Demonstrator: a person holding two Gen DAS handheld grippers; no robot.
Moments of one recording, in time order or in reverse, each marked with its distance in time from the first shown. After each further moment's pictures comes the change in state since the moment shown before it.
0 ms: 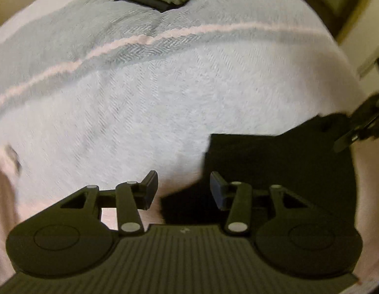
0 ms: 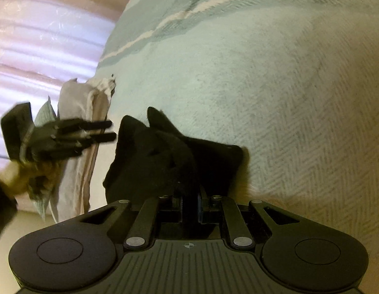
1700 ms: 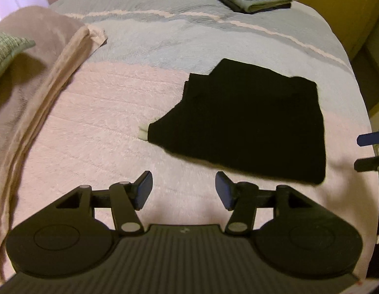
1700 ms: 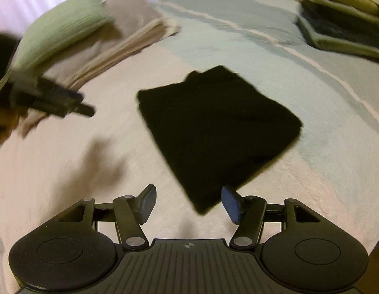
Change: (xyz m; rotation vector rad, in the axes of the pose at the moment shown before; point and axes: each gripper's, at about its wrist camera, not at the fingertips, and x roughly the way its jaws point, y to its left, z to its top) left arm -0.130 -0.081 -0.216 -0.439 -0.114 0.223; right arm -0.022 0.175 -0.191 -0.685 0.036 -0.375
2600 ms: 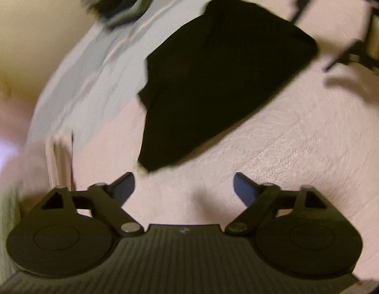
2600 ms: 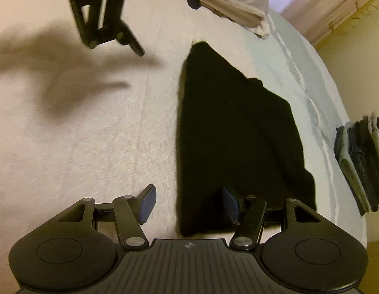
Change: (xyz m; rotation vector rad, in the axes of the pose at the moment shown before) left arm 0.045 -0.060 -0.072 0.880 -0.155 0.183; right arm 0.124 0.071 -0.049 -0.796 0.033 -0.310
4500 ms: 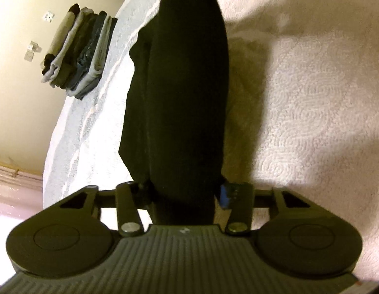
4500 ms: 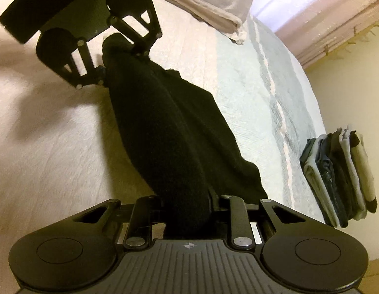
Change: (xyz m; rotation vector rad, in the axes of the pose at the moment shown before) left arm 0.048 -0.091 0.083 0.237 -0.079 0.078; right arm -0.043 -0.089 -0.044 -0.162 -0.066 -0.033
